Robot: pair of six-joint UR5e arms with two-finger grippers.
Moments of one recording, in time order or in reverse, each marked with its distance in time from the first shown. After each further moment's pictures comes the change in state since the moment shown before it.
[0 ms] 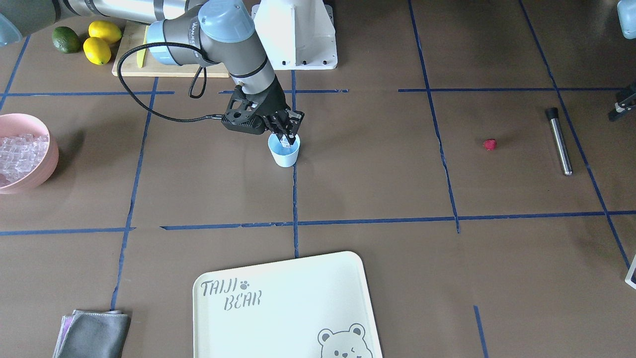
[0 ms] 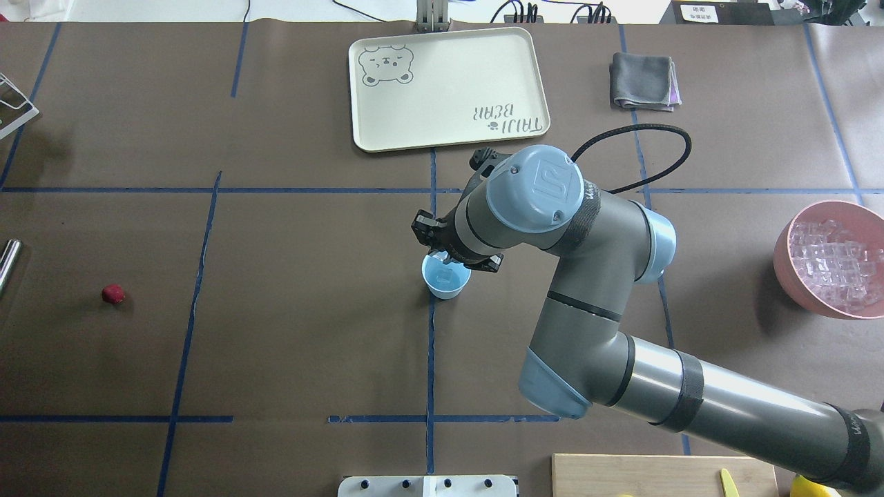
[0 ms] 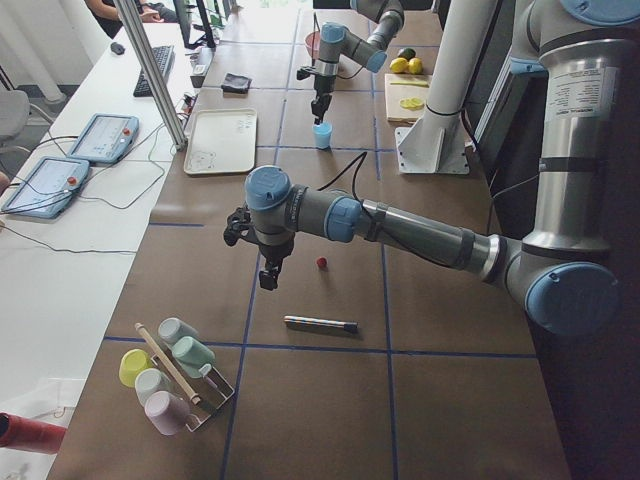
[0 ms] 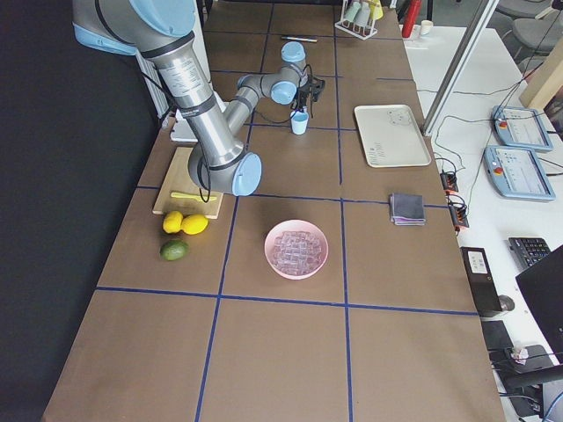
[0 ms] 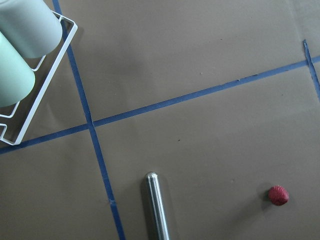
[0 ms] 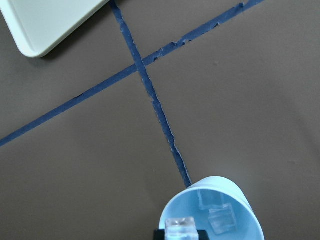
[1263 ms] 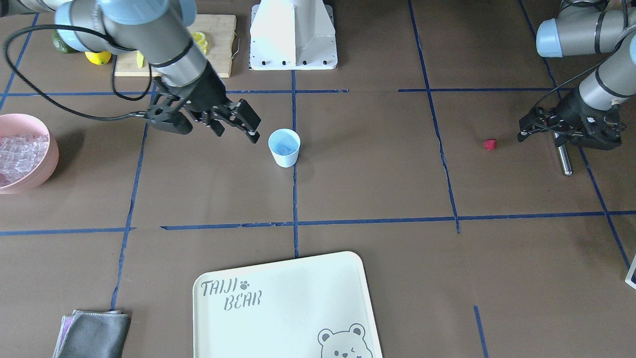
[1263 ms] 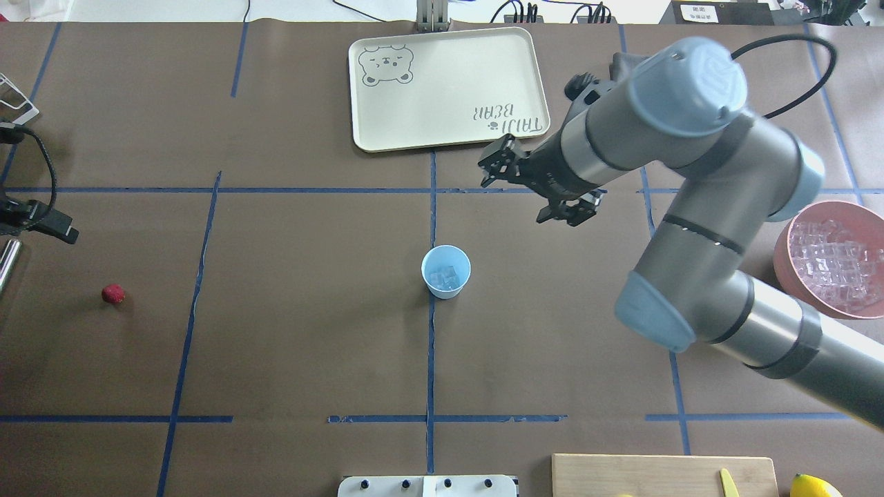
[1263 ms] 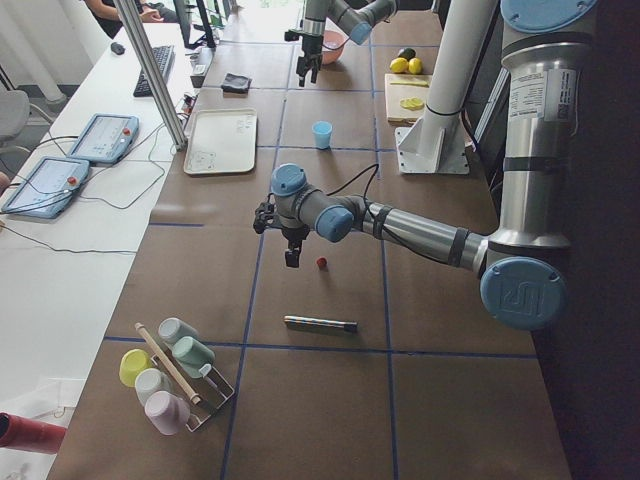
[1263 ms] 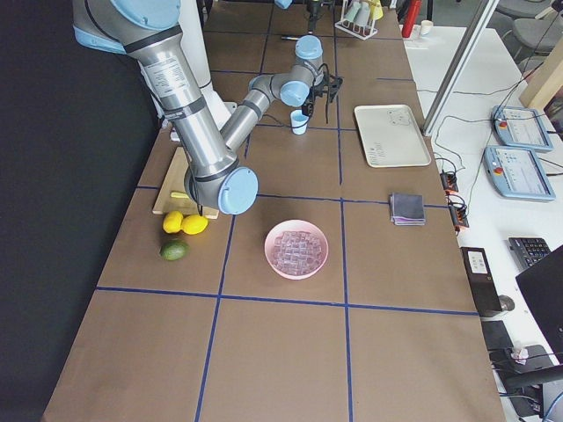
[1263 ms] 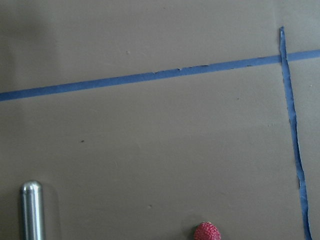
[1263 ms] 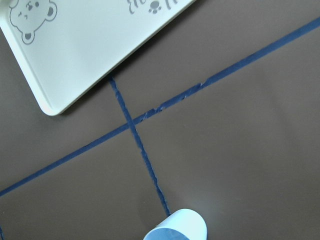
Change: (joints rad) left arm 0.348 0.005 0.068 -0.302 0.128 -0.452; right arm 0.270 -0.167 0.201 -0.026 0.255 -0.092
